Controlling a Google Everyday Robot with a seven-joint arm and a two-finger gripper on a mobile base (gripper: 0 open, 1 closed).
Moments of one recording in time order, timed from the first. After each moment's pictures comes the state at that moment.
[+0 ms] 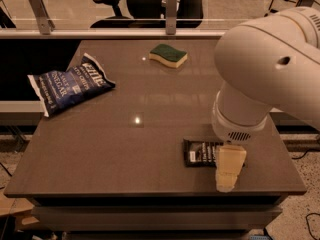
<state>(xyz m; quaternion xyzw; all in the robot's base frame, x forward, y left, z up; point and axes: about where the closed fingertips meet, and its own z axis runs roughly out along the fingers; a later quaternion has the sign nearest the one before) 0.413 -0.142 0.829 -0.65 0.76 -0.06 0.06</state>
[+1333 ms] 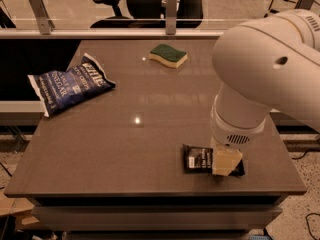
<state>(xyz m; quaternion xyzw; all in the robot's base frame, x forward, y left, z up) 0.403 -0.137 0.824 -0.65 0.75 -0.04 0.05</state>
